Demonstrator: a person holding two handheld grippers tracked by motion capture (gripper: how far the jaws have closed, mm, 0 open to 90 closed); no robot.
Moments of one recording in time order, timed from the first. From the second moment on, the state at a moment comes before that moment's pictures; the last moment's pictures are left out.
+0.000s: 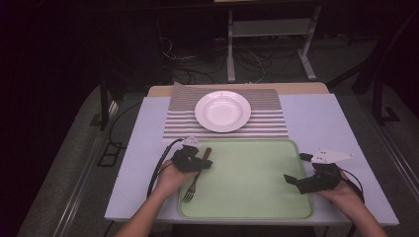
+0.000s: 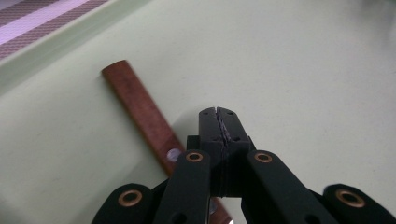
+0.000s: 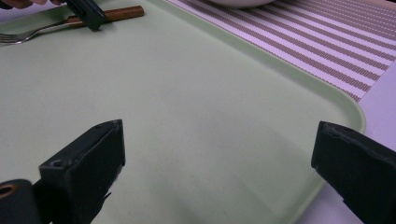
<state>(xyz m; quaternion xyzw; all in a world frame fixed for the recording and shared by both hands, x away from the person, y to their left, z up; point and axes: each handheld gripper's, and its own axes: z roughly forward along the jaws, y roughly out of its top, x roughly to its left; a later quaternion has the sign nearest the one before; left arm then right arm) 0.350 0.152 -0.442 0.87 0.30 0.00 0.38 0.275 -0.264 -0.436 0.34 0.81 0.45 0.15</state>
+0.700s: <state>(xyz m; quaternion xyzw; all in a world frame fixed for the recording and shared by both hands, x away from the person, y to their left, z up) 0.352 0.186 -0.441 0.87 0.33 0.02 0.37 0.274 -0.261 -0.435 0.34 0.81 0.45 0.16</state>
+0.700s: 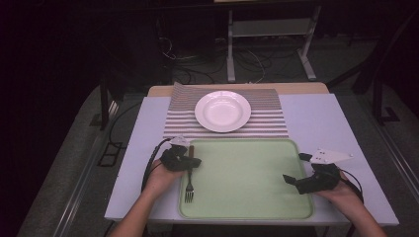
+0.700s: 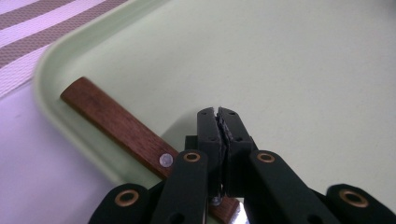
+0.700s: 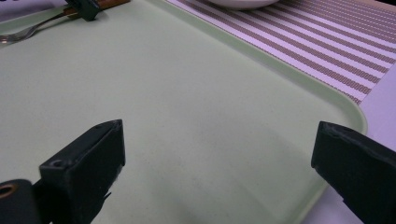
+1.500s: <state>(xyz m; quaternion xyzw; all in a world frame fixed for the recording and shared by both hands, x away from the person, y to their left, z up) 0.332 0.192 -0.417 0.85 0.29 0.05 0.44 0.274 -0.261 -0.436 0.34 0.81 0.45 0.16</state>
